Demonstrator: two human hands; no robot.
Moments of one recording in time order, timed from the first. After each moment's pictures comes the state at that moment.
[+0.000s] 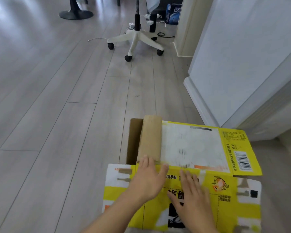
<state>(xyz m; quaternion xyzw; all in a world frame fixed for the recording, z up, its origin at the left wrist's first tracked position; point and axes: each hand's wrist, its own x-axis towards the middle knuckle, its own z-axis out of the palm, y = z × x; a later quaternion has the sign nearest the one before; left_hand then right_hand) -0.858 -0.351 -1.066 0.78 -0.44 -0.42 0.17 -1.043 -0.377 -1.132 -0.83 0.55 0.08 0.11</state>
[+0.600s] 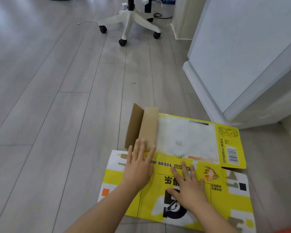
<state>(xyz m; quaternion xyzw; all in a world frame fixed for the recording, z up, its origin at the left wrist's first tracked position) -0.828 -0.354 -1.188 0.77 -0.64 -0.10 0.02 -1.041 -0.405 -1.195 -0.80 0.51 0.23 0.20</state>
